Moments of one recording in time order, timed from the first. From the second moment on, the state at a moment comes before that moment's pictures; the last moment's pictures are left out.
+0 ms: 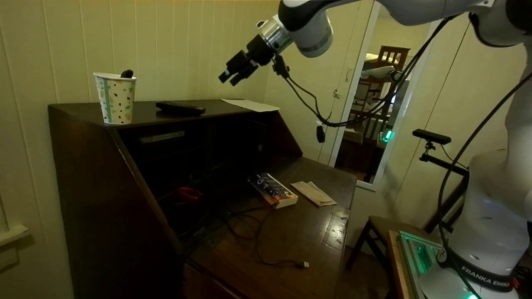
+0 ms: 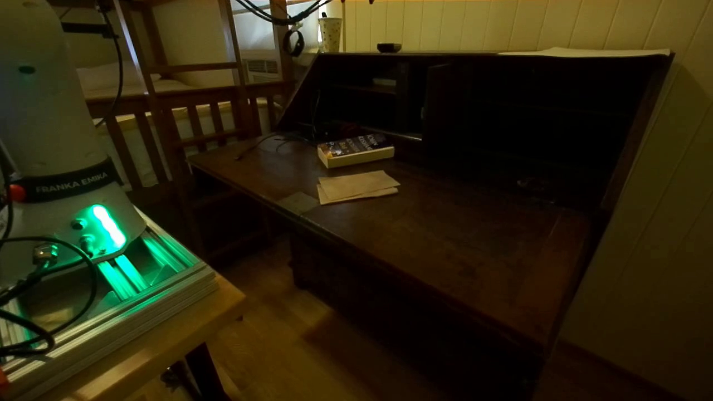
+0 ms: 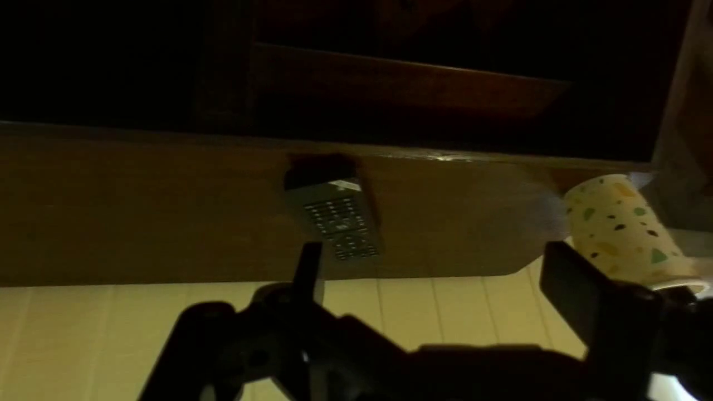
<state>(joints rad) -0.01 0.10 -0.06 -1.84 0.46 2.59 -0.53</state>
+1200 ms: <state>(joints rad) -0.15 0.41 0.02 -1.51 0.40 2.43 -0.89</state>
